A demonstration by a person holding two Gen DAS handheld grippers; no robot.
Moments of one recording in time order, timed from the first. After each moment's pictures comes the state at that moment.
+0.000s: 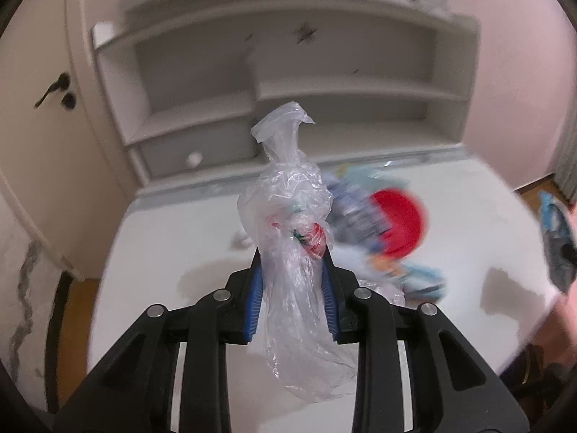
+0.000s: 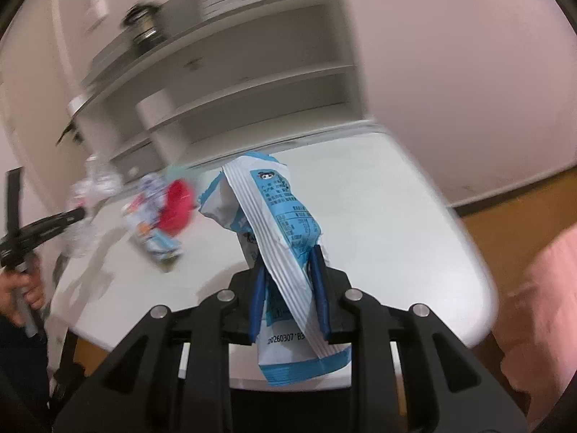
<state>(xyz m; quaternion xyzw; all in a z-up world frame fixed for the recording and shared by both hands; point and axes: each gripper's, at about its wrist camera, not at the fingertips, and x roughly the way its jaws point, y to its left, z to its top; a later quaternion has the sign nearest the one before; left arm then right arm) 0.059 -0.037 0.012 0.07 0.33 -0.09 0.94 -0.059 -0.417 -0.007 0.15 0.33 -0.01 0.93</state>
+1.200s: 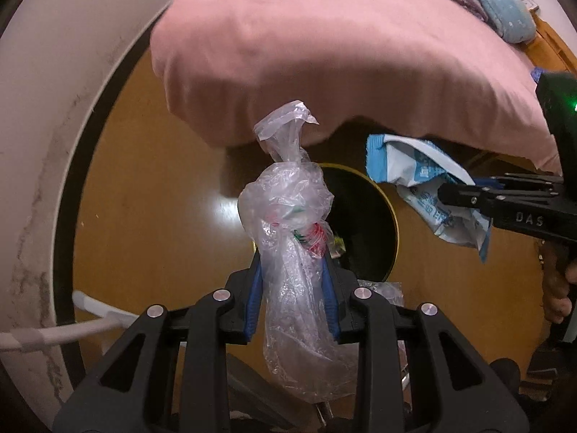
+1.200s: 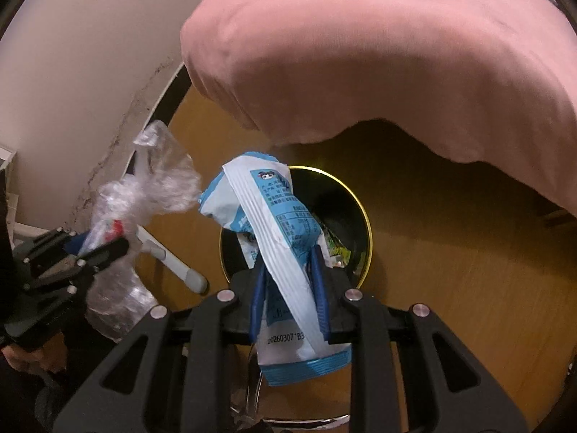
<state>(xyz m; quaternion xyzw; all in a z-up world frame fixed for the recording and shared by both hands) -0.171 -0.630 -0.294 0.41 0.44 -0.58 0.55 -0.362 -0.685 -0.295 0.45 0.44 -0.35 0.69</state>
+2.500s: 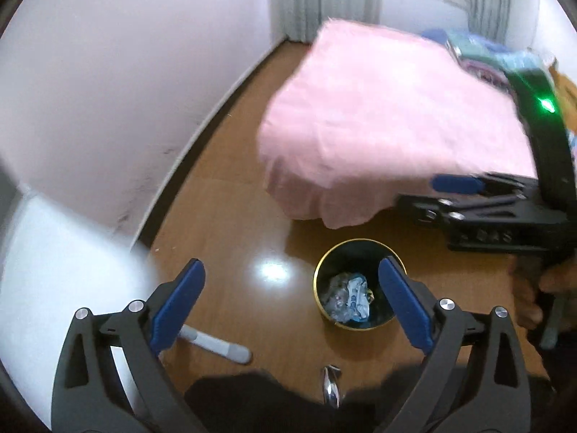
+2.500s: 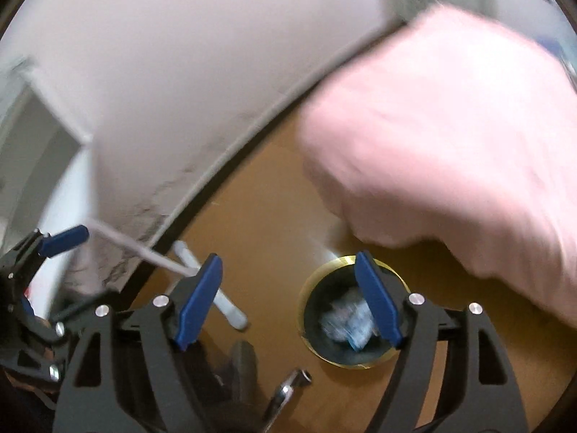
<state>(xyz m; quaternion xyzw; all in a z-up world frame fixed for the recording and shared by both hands) -0.113 -0.488 -0.071 0.30 0.33 -0.56 0.70 -0.252 -0.599 -0.089 0.29 0.36 -0.27 0.84</state>
